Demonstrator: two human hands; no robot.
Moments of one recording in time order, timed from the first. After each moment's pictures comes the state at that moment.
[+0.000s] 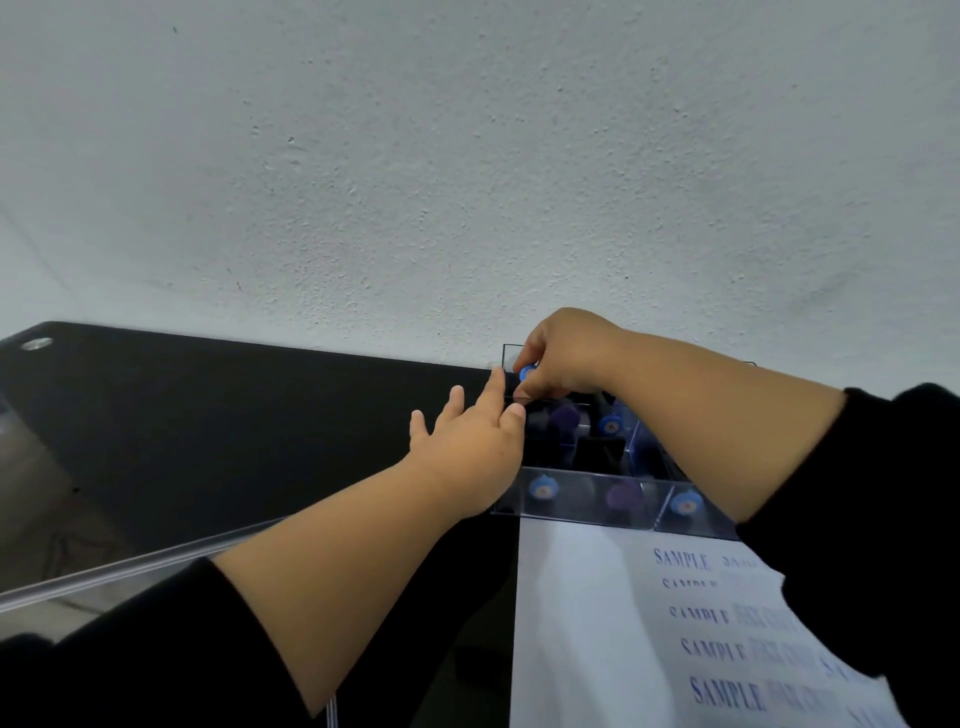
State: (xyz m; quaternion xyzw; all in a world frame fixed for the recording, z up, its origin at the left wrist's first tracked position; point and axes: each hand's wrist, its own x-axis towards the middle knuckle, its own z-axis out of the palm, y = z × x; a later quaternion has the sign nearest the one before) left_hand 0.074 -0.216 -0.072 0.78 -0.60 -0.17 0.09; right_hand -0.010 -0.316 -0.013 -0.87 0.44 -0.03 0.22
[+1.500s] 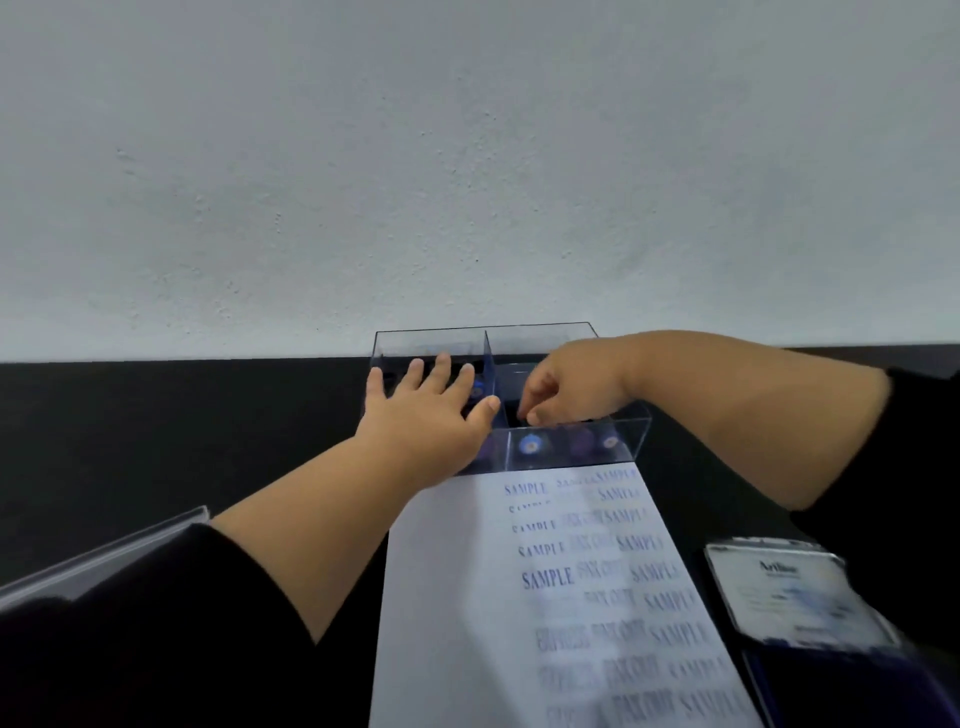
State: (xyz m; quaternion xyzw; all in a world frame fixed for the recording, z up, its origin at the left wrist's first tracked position) left_hand 0.009 -0.223 -0.053 0.74 -0.67 -0.07 0.01; right_hand -0.142 -0.291 0.003 -0.88 0.43 0.15 0.16
